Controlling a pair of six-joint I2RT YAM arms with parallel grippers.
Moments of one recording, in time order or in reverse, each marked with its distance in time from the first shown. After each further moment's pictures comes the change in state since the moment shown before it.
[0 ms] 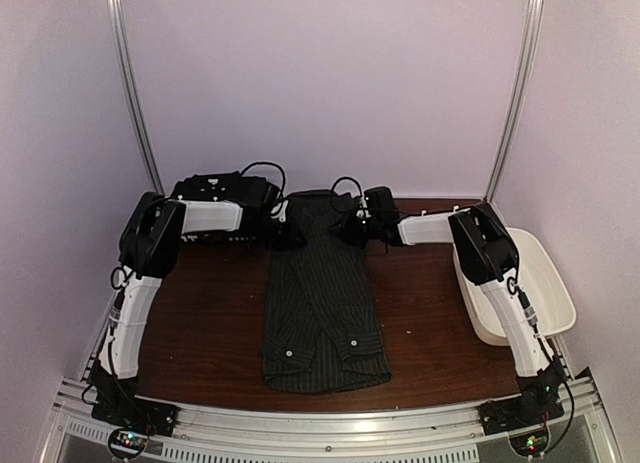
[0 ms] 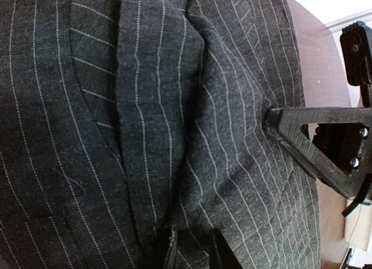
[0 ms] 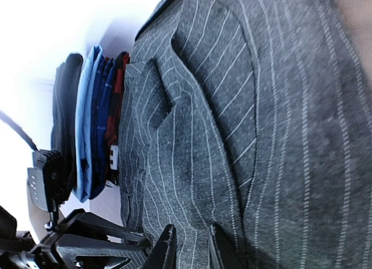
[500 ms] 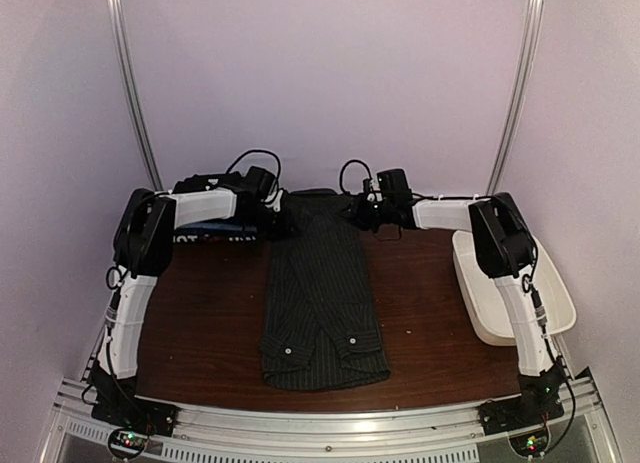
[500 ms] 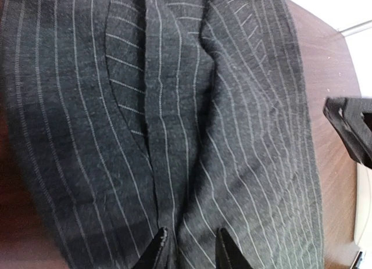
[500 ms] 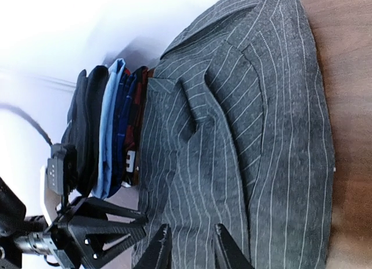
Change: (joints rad) left arm 0.014 -0.005 0.110 -0.157 -0.058 0.062; right arm -0.045 -0.069 0.042 -0.101 -0.035 -0.085
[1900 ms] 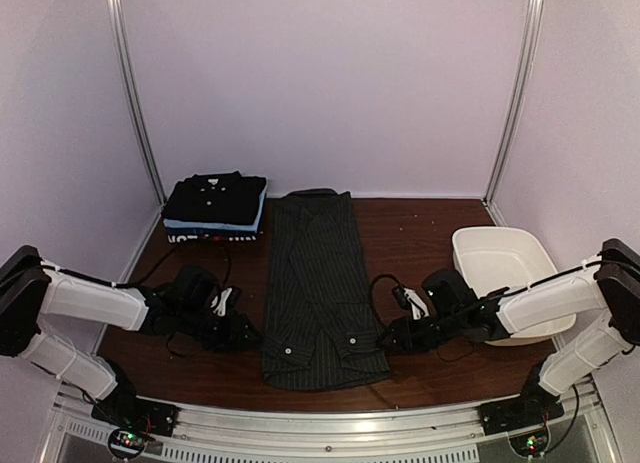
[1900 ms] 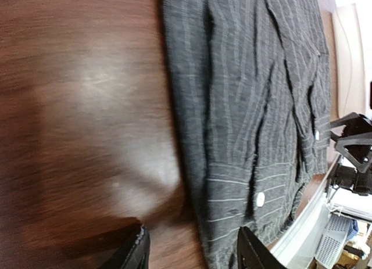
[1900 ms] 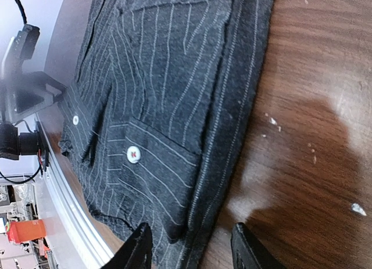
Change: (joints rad) left arm -0.216 -1.054 -1.485 0.410 0.042 -0.356; right arm 0.354 -1.054 -1.447 0.075 0.078 -0.142
